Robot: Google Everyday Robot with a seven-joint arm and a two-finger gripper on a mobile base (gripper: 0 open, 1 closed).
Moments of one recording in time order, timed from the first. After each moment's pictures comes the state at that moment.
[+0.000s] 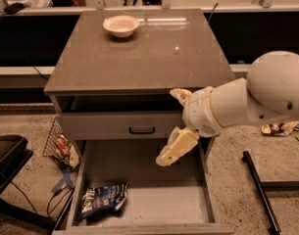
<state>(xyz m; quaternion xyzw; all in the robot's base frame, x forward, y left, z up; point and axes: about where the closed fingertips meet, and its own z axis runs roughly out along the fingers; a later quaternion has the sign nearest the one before) 0.463 -0.041 0.831 -0.60 0.69 0.18 0.36</state>
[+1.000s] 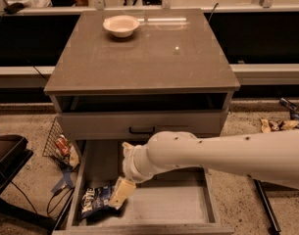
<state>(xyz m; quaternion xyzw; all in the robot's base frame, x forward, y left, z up) 0.453 0.096 0.616 -0.63 0.70 0.18 0.29</state>
